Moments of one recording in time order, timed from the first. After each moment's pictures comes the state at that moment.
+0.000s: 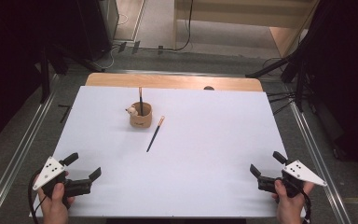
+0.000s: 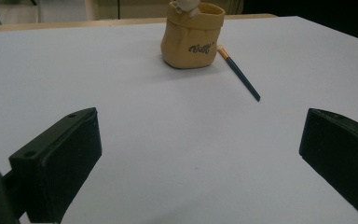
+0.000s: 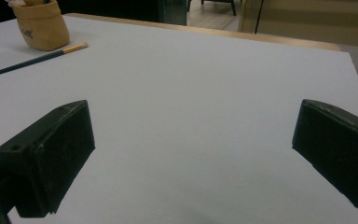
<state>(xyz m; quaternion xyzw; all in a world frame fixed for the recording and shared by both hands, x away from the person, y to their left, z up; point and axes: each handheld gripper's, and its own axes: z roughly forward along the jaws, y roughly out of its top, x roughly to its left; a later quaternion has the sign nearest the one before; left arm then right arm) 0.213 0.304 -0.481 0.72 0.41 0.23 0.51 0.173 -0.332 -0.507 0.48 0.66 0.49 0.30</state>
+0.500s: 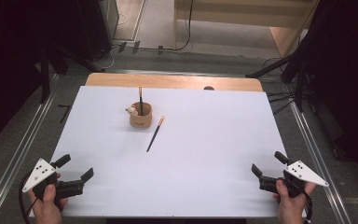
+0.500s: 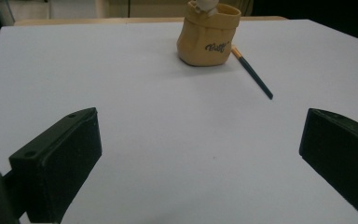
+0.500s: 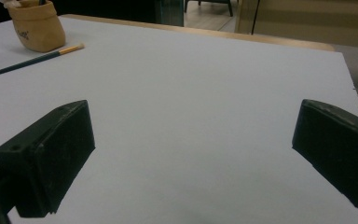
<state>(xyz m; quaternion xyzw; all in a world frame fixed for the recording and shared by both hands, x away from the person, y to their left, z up) 0.212 0.314 -0.480 0.71 0.43 0.23 0.51 0.172 -0.335 -0.506 0.49 0.66 0.49 0.30</state>
